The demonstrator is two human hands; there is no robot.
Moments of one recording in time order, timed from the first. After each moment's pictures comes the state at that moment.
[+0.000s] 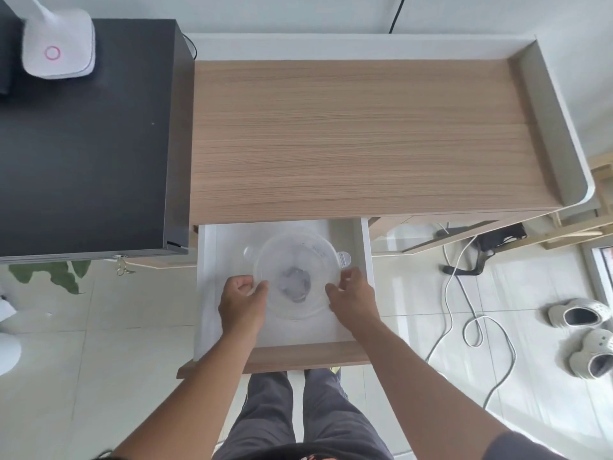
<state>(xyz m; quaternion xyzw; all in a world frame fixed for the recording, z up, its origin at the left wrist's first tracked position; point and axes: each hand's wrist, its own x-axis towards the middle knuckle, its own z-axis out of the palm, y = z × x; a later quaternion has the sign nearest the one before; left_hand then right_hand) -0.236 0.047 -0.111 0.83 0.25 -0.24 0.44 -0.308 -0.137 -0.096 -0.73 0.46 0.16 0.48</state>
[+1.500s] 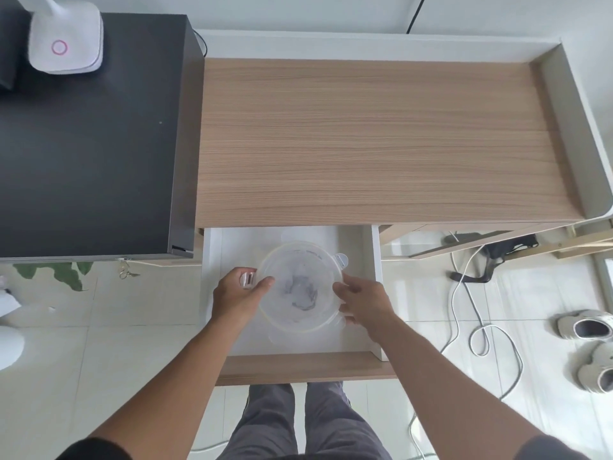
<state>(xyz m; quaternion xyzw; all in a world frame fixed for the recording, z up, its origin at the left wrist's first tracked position) -0.196 0.071 -0.128 0.86 0.13 -0.29 0.40 -0.303 -0.162 -0.119 -0.62 0.48 0.21 0.59</state>
